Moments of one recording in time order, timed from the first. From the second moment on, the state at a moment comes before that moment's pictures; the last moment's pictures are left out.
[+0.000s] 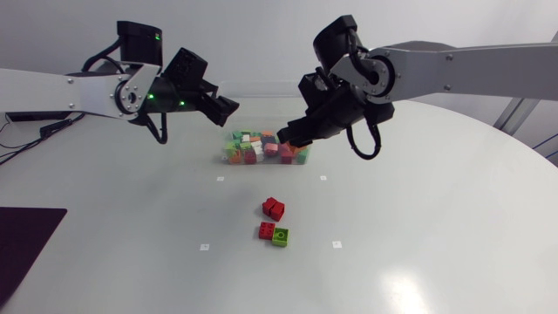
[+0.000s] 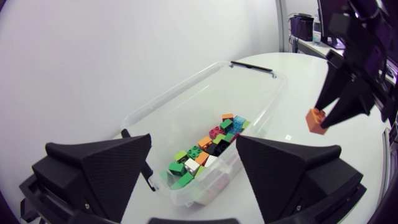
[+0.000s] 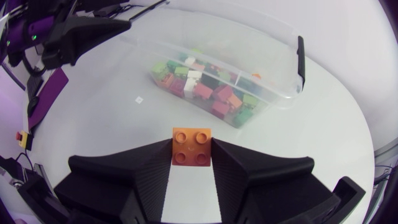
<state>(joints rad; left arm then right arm) -0.23 1.79 1.26 0.08 0.33 0.43 0.51 1.80 1.43 -0.51 -0.08 0.02</state>
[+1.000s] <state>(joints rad) -0.44 1.84 0.96 0.08 0.42 0.89 0.46 1.93 1.73 -0.46 -0.08 0.07</state>
